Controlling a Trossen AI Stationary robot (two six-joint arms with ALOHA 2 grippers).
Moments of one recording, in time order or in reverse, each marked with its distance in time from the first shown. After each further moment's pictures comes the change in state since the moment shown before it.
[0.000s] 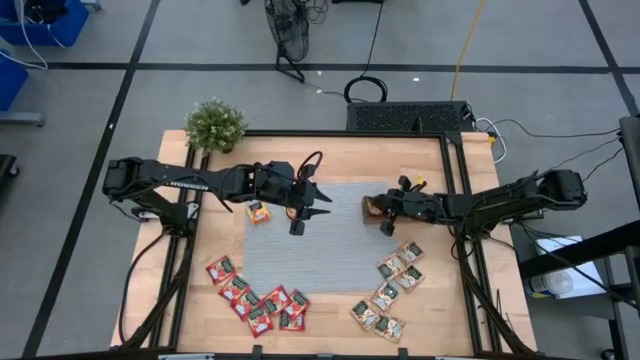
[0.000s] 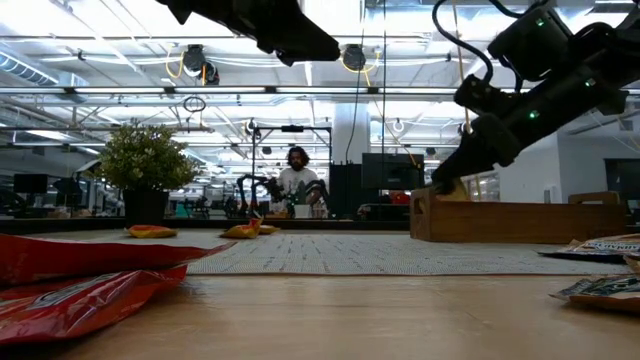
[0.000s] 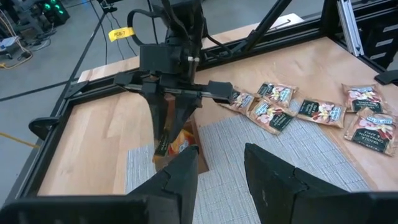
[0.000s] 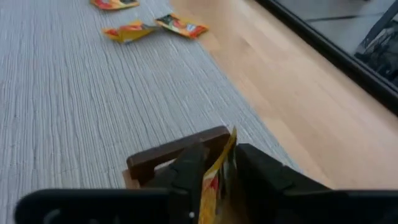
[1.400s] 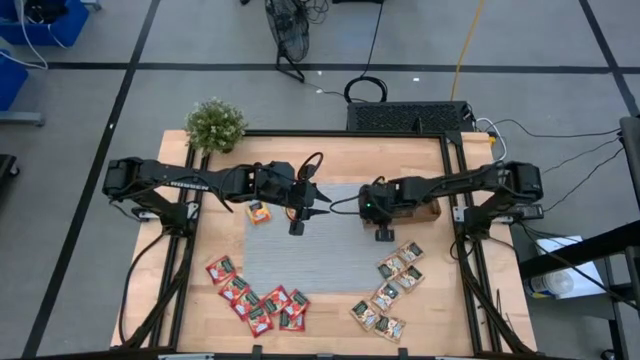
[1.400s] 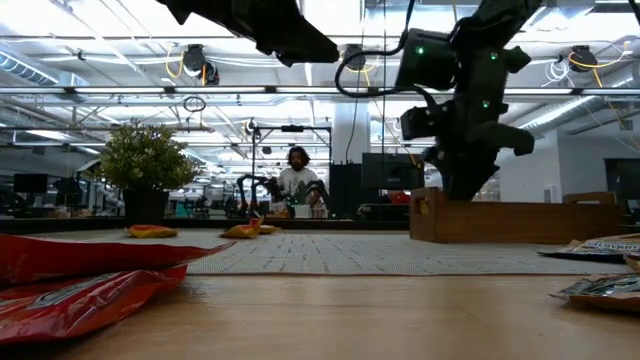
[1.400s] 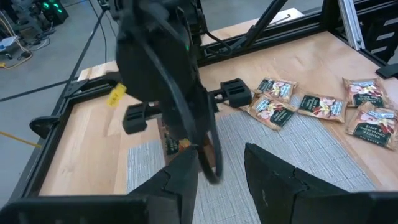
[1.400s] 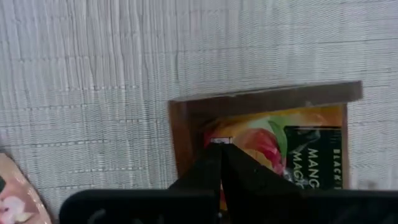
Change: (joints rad) left arm 0.000 0.000 0.000 -0.012 -0.002 0.019; right arm -0.070 0.403 0.595 -0.954 -0.395 -0.203
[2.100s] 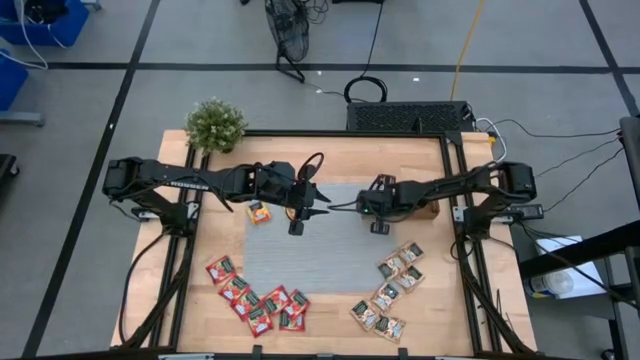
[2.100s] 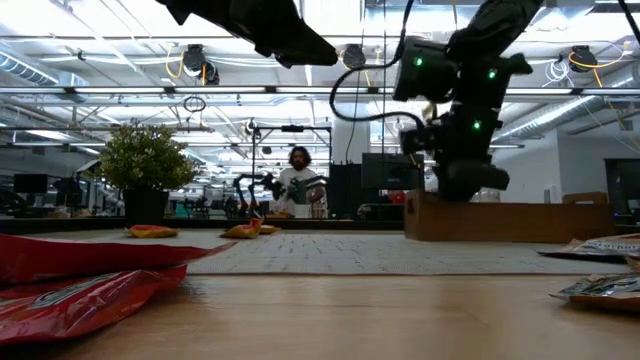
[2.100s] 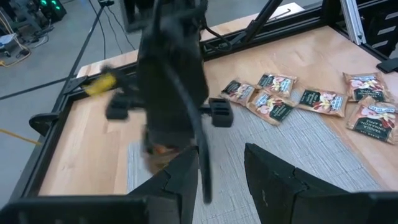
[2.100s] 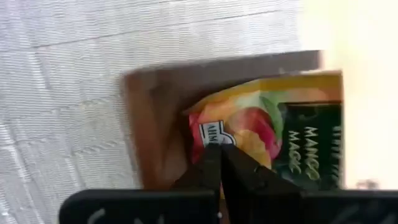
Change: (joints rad) left arm 0.002 0.000 0.000 -0.016 -0.001 0.004; right arm 0.039 0.041 -0.004 0.022 0.392 0.122
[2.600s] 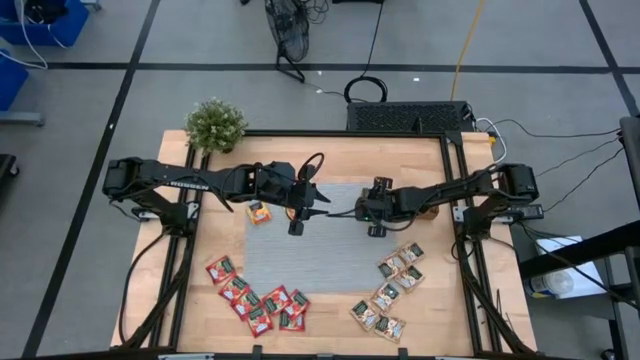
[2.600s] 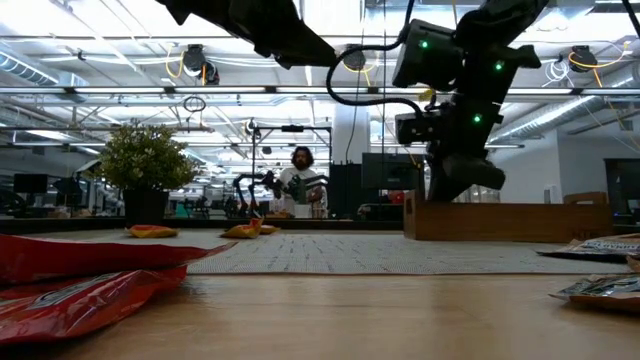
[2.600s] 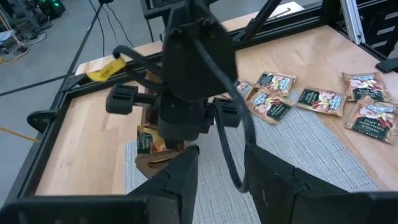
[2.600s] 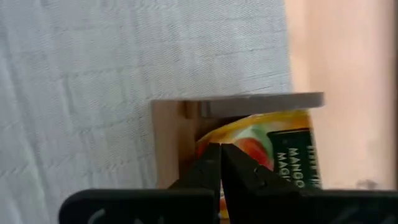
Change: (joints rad) left arm 0.000 0.000 0.000 -0.005 0.000 -0.008; right arm 0.048 0.000 0.002 0.034 0.031 -0.020
